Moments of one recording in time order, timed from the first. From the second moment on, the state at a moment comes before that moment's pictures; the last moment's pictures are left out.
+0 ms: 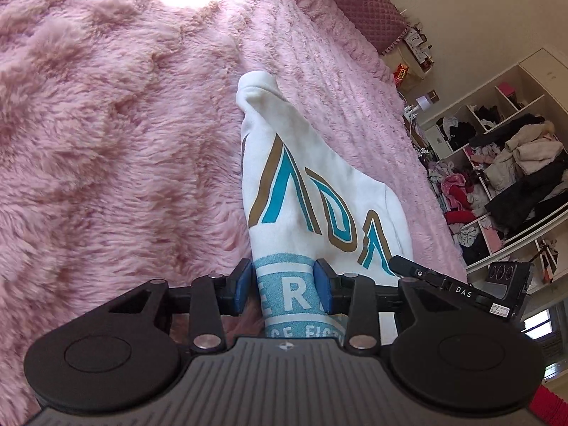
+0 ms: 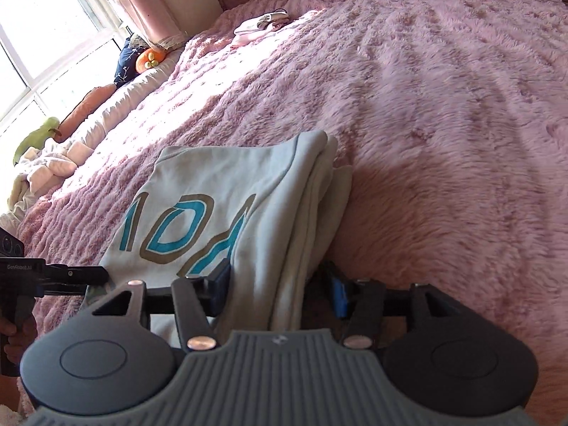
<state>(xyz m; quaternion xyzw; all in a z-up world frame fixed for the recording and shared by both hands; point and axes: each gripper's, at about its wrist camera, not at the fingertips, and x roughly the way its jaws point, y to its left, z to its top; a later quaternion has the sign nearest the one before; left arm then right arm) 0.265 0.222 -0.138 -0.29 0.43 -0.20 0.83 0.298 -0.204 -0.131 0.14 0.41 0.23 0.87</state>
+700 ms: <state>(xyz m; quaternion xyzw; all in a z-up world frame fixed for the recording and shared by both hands) 0.187 0.158 -0.134 -0.23 0.40 -0.20 0.87 0.249 -0.178 -0.126 -0.01 0.35 0.24 0.91</state>
